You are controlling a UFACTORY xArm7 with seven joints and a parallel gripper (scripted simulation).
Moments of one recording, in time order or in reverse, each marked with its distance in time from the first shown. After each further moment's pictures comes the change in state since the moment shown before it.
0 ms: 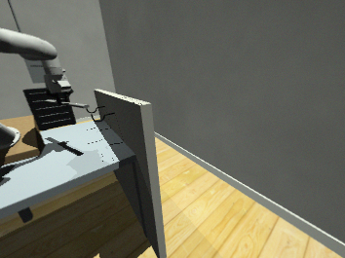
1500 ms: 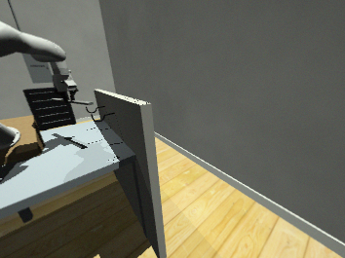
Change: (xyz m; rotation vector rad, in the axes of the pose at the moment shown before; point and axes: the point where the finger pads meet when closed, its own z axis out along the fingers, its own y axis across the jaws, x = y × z) arm -0.057 -0.053 0.000 0.000 0.001 -0.001
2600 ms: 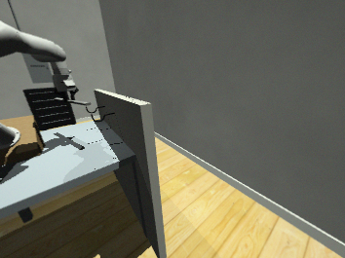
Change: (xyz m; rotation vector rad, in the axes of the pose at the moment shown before) arm -0.001 -0.001 0.000 0.000 0.000 0.058
